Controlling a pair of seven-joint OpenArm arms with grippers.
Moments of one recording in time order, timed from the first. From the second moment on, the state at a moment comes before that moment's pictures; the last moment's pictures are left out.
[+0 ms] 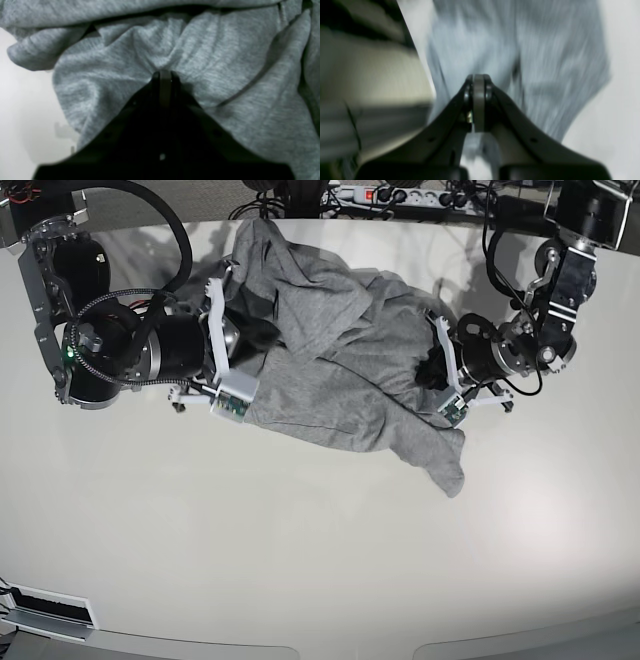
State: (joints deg) left arm 2.6 -25.9 15.8 77.7 -10.6 -33.8 26.5; right arm -0.9 23.0 -17.4 107.4 50.5 40.4 -69.0
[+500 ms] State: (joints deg) left arm 2.4 -25.9 15.8 77.7 -11.5 -33.3 26.9; right arm -1.7 8.1 -17.3 86.3 24.8 40.4 -54.4
